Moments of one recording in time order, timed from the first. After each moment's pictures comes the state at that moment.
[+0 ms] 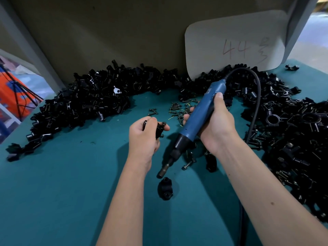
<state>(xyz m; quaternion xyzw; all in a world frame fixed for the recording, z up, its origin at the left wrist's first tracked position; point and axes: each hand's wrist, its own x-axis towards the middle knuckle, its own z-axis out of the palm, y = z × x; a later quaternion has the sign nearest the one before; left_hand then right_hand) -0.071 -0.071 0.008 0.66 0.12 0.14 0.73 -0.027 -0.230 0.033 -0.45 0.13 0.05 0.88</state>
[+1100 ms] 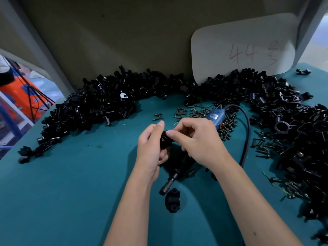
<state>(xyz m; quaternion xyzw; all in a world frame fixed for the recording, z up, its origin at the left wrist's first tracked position) -0.076 -0.074 0.000 0.63 0.10 0.10 0.77 -0.044 -0.218 0.015 -0.79 -0.22 -0.05 0.57</state>
